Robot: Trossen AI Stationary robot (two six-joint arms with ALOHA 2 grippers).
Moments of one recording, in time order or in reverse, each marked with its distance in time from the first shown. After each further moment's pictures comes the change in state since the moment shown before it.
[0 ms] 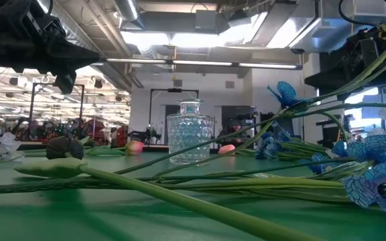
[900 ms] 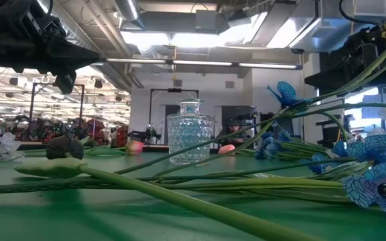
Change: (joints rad) left arm 0.000 0.000 0.000 0.000 0.000 0.000; right arm 0.000 0.000 -0.003 0.014 0.001 -0.111
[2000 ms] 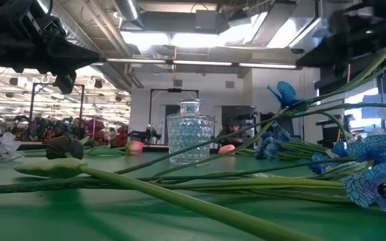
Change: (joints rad) left arm 0.000 0.000 0.000 0.000 0.000 0.000; right arm 0.000 0.401 0.383 -0.180 0.169 0.223
